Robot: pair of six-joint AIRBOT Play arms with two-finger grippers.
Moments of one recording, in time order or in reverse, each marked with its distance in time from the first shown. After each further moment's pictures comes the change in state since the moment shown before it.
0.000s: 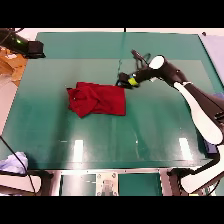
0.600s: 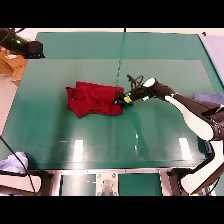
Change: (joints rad) left arm 0.003 0.000 0.000 0.003 -0.003 0.000; right arm 0.067 -0.064 -0.179 0.383 -0.072 -0.213
